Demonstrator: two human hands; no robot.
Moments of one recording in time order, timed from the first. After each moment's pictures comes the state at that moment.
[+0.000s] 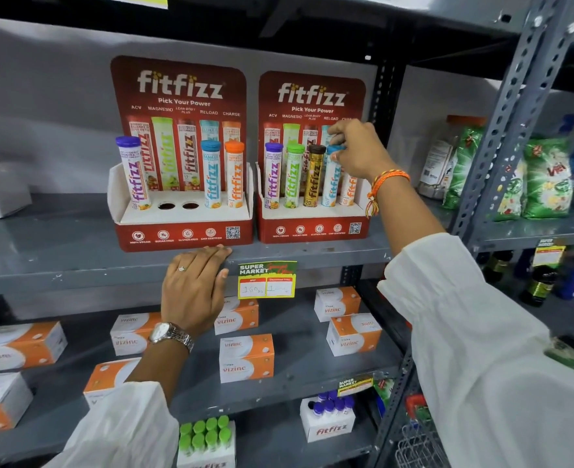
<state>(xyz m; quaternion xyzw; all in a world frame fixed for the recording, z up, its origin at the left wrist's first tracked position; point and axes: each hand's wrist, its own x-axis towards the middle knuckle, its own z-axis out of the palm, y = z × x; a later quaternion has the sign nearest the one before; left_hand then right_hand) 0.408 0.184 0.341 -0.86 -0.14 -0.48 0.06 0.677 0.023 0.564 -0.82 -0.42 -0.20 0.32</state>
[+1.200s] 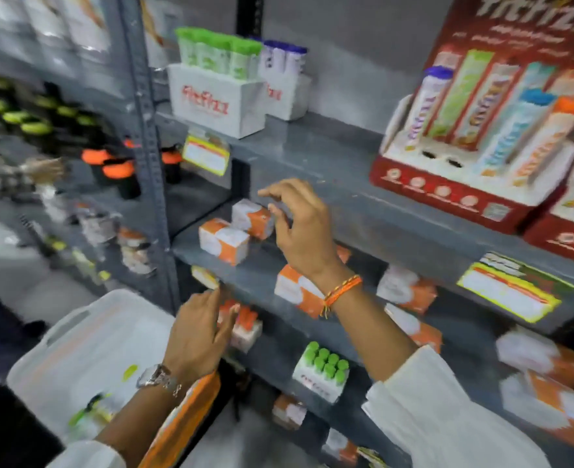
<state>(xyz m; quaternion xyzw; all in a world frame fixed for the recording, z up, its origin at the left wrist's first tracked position) 0.105 0.156 0.194 -0.78 -0.51 -0.34 -0.12 0.297 0.192 0.359 -0.42 -0.75 -0.07 0.50</state>
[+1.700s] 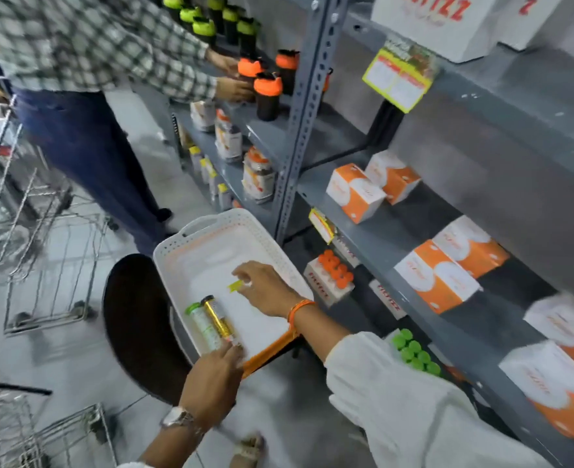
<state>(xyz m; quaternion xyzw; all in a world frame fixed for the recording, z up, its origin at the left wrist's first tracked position) -0.009 0.022 0.020 -0.65 -0.72 -0.09 -0.25 0.088 0.211 0.088 -0.40 -0.84 0.37 0.06</state>
